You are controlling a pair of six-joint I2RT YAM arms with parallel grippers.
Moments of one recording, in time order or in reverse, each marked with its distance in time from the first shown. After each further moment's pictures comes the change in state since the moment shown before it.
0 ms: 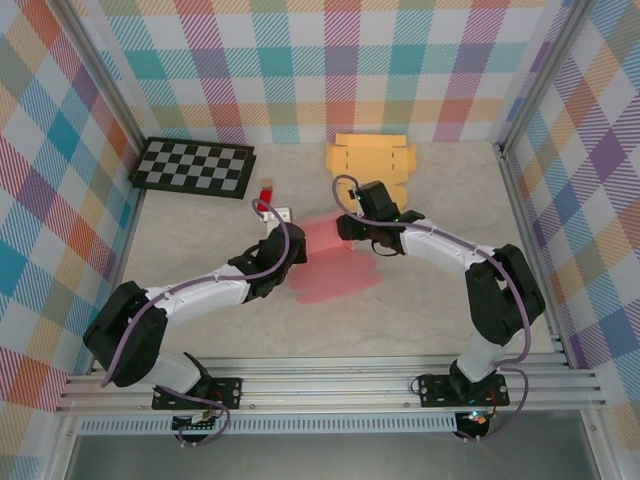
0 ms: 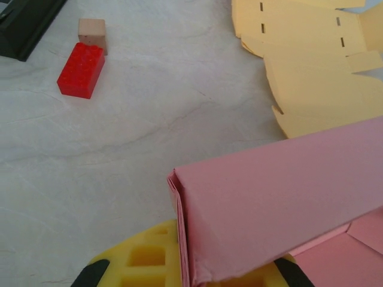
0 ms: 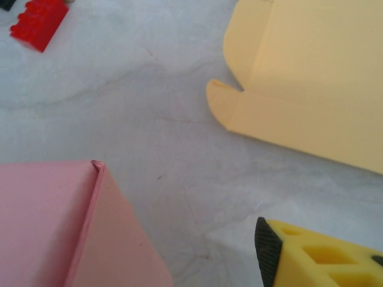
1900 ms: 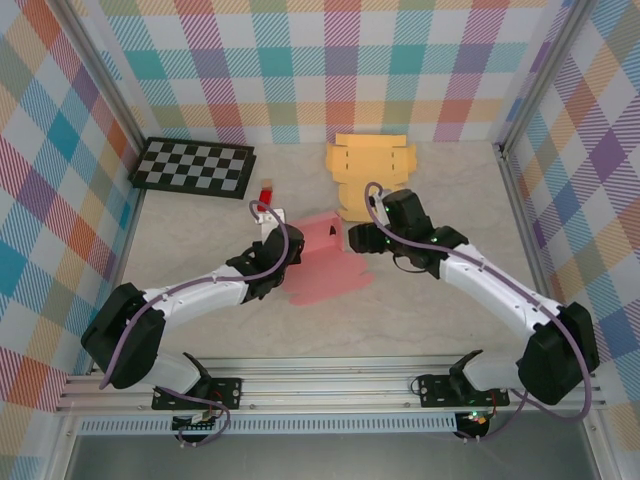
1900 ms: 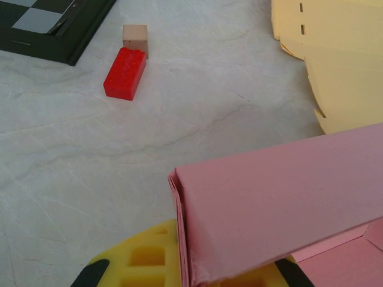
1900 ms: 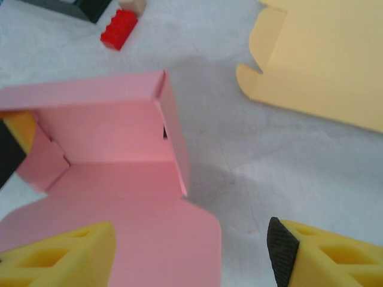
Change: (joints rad) left arm 0.018 -0.012 -0.007 -0.051 -0.084 -0.003; right arm 0.024 -0.388 -0.122 -0.196 -0.072 0.043
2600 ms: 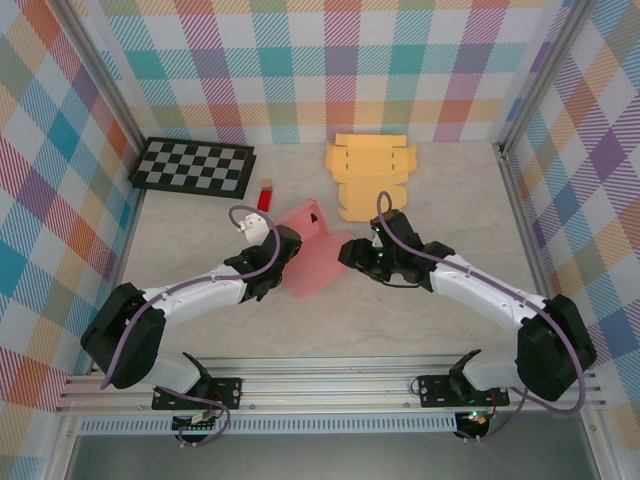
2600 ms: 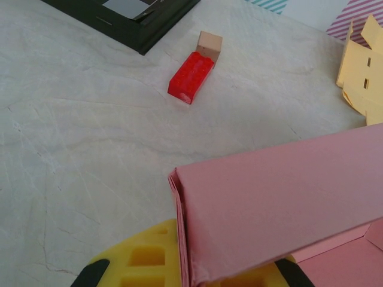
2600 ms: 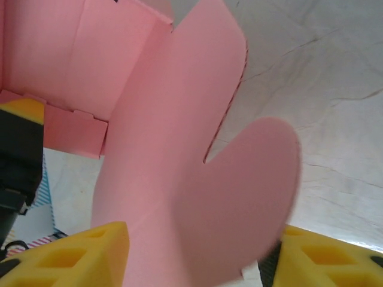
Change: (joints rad) left arm 0.016 0.000 -0.012 -0.067 -0.131 -0.294; right arm 0.060 0.051 -0.137 0.128 -0.209 0.649
